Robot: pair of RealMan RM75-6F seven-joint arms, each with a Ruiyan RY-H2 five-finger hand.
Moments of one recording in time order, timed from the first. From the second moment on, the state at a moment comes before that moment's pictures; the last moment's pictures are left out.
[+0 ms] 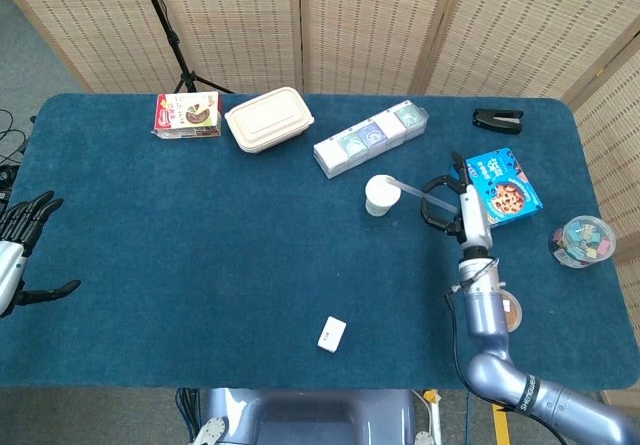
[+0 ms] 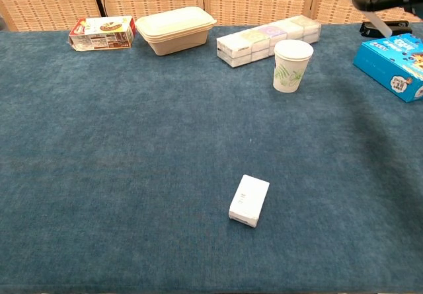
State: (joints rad) left arm -0.23 -0.90 -0.08 -1.72 1.53 1.39 -0.31; right arm 0.51 -1.55 0.60 -1.63 -0.89 1.08 0.11
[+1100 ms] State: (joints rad) left arm -0.24 -0.90 -0.08 -1.71 1.51 1.37 -0.33; right arm 0.83 -1.79 0.66 -1.24 -0.89 0.90 0.46
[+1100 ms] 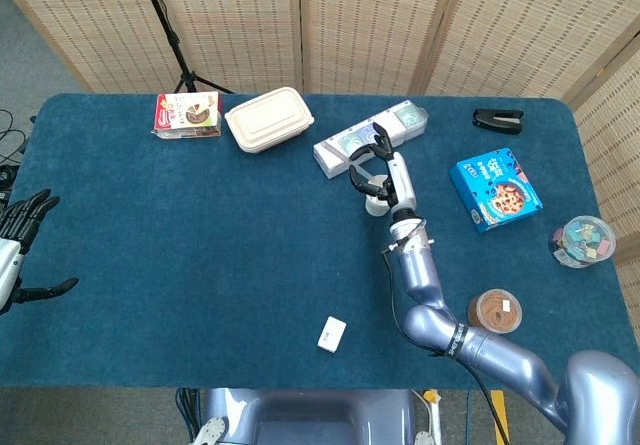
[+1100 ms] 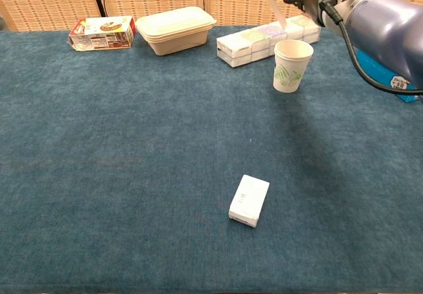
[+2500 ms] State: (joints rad) left arm -0.24 -0.90 -0.08 -1.73 1.51 1.35 -0.30; right arm 0.81 -1.83 0.60 -1.06 -0.96 0.80 0.68
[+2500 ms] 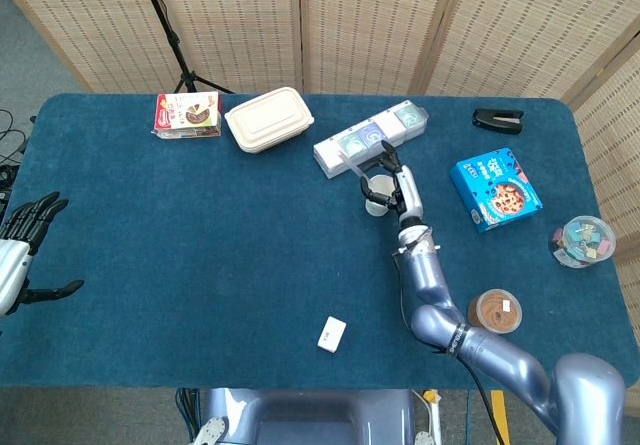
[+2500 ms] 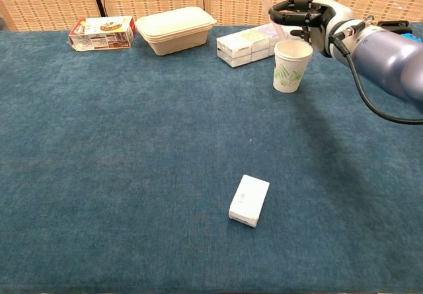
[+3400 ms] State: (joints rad) left arm -0.25 -0.90 -0.07 -1.72 1.53 1.36 -0.32; right arm 0.76 -1.76 0.58 -1.13 -1.06 0.87 0.75
